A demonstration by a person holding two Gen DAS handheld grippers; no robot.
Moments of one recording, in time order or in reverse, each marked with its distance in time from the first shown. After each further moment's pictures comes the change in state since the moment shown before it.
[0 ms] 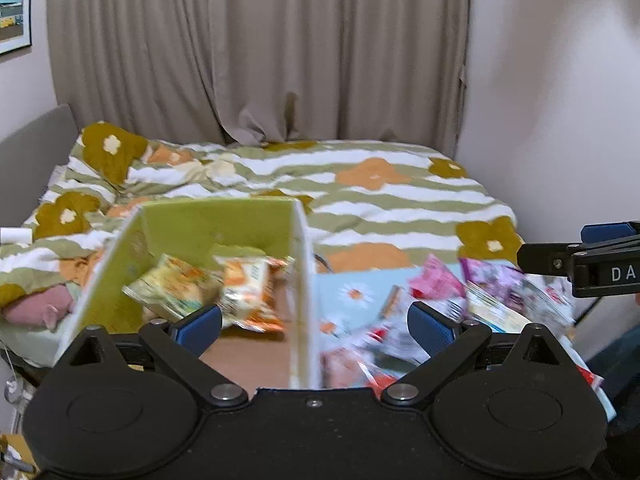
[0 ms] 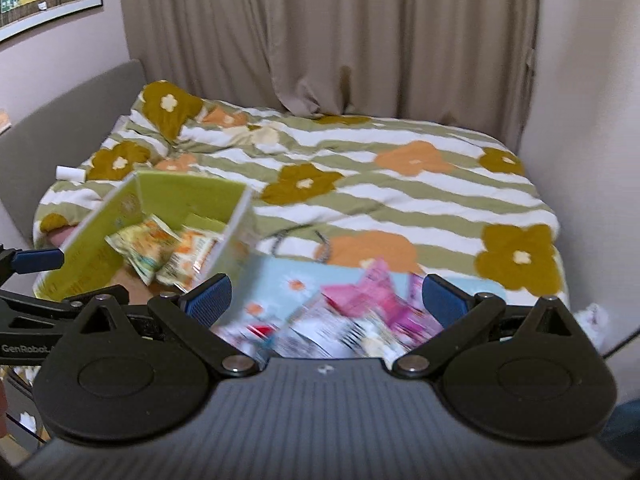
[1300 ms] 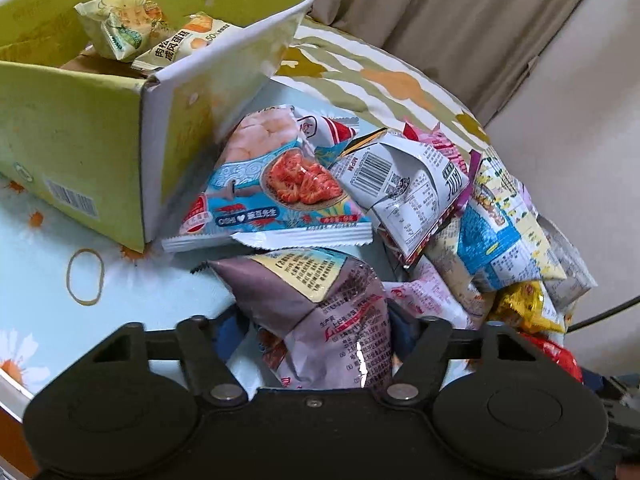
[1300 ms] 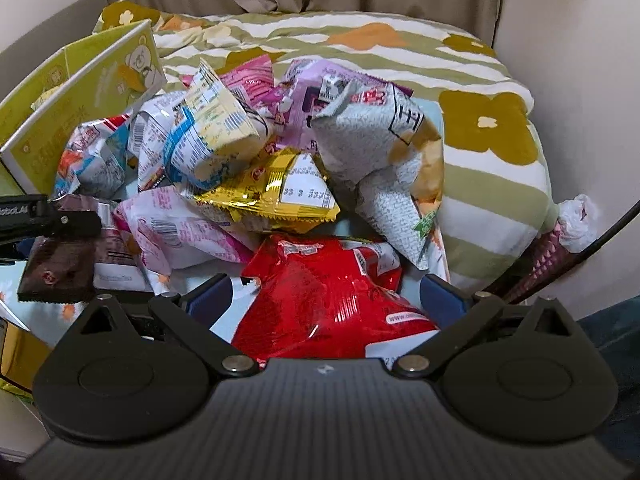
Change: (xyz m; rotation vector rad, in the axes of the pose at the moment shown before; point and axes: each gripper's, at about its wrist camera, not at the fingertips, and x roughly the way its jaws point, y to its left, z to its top) left arm 0.101 -0.054 -0.130 -0.447 0.262 -0.082; right arm 0.057 -0.136 -0.173 0.029 0.230 -0.011
